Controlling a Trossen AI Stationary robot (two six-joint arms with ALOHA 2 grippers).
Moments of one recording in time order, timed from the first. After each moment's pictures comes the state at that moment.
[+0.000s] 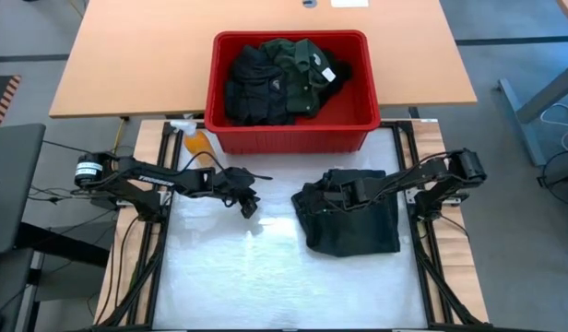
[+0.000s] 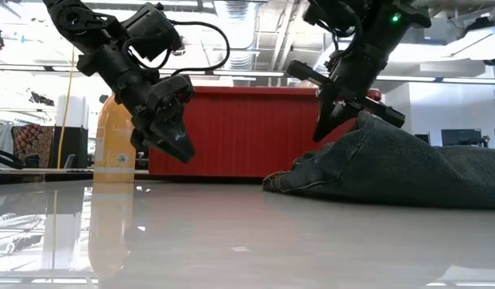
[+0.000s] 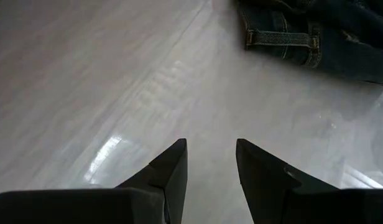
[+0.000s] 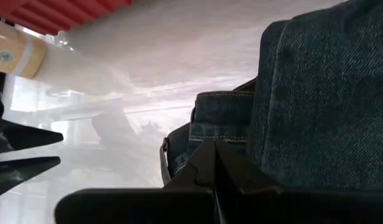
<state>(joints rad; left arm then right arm) 0.14 1.41 0.60 0.06 -0.06 -0.48 0.11 1.58 0.99 -0.48 0.56 1.65</state>
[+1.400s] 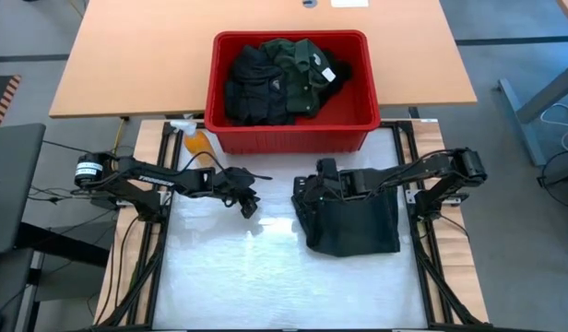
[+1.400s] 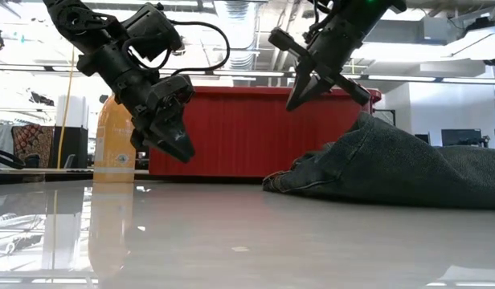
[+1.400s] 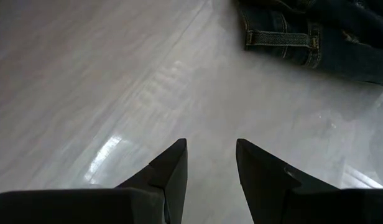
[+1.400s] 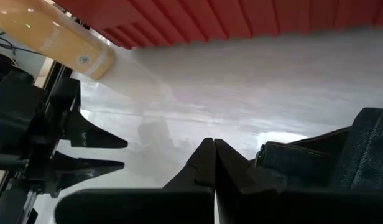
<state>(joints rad) 0.14 1.41 0.60 0.06 -0.06 -0.48 0.07 1.57 1.10 -0.40 0.58 1.33</state>
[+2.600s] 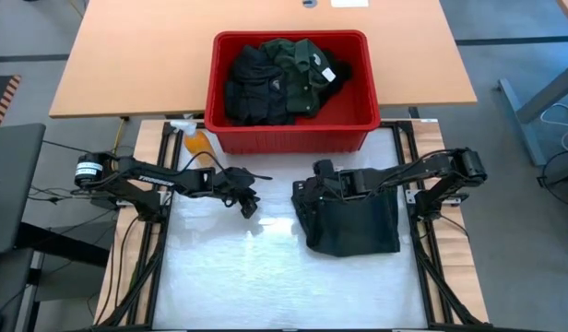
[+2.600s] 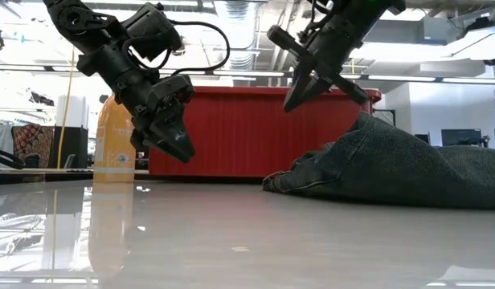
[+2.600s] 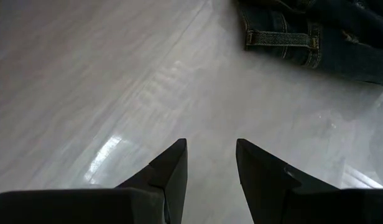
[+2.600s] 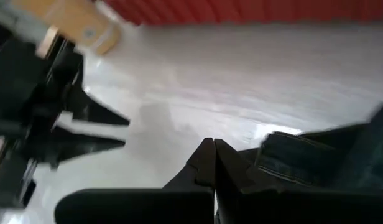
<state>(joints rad) 0.14 1.41 0.60 0.06 -0.06 -0.48 0.07 1.57 1.10 -0.38 0.51 1.21</state>
